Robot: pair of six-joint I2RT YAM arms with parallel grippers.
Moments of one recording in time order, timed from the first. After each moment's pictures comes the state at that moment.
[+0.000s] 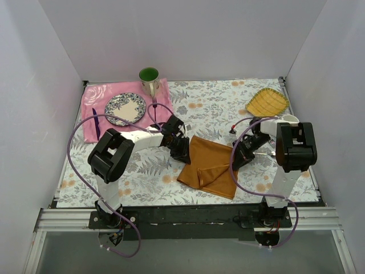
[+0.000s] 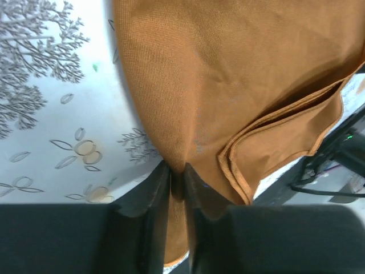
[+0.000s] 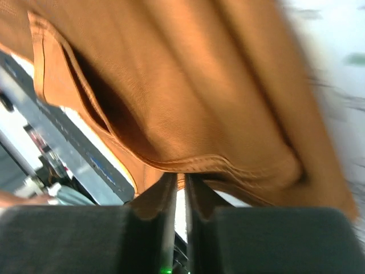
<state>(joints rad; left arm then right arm) -0.66 1.89 1.15 -0.38 0.46 -0.55 0.04 1.89 1.07 -0.99 -0.68 -0.44</state>
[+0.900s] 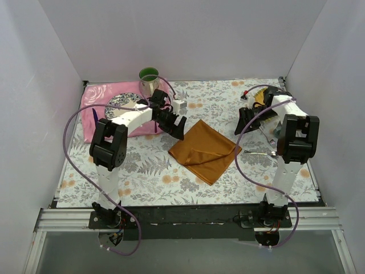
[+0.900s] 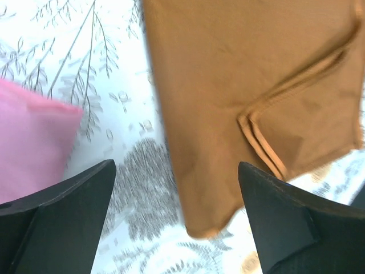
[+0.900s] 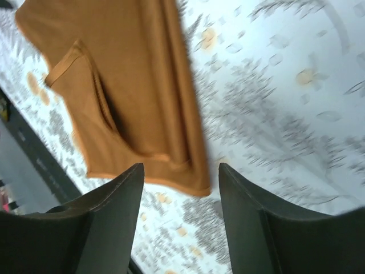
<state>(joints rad) -0.43 2.07 1.56 -0.60 0.55 0.20 -0.06 2.00 1.53 -1.04 -0.78 -0.49</state>
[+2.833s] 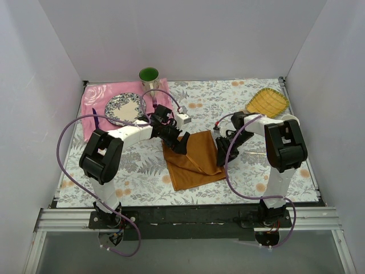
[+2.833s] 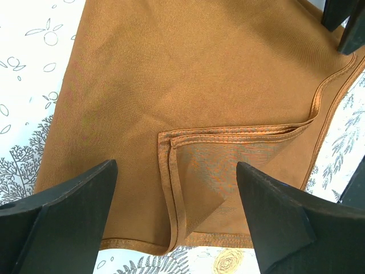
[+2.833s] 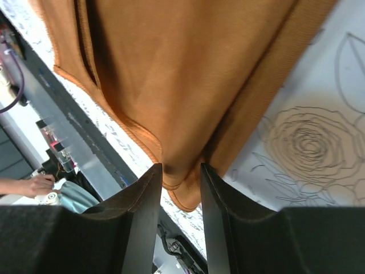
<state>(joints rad) -0.53 1.83 1.19 -0.37 0.55 0.16 0.26 1.91 1.15 -0.92 -0.77 -0.27</state>
